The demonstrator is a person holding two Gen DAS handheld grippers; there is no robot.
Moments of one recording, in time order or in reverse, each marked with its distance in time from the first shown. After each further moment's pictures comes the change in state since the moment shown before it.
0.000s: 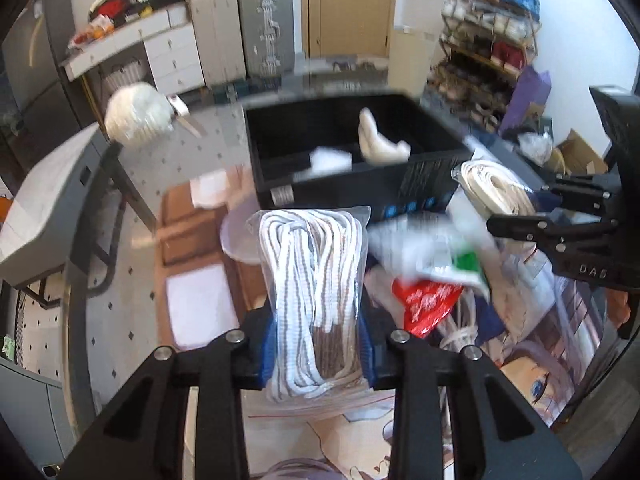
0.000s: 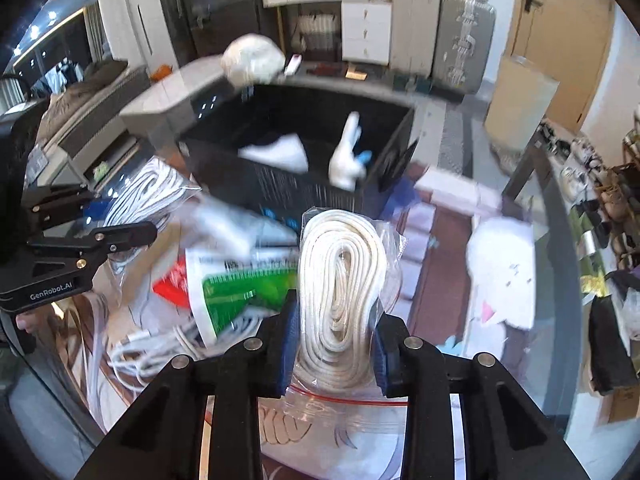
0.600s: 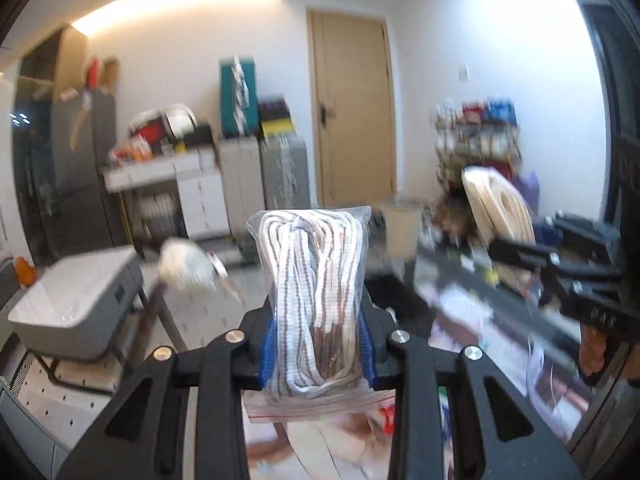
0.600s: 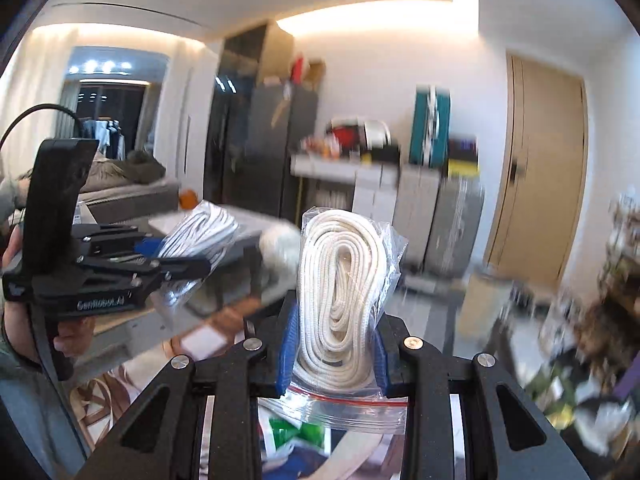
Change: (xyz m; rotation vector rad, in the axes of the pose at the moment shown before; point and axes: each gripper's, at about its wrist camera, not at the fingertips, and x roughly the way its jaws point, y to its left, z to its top) left arm -0.105 -0.001 0.002 0.028 -0.592 0.066; right arm -0.123 0.043 -0.007 -0.188 -0.713 -0.052
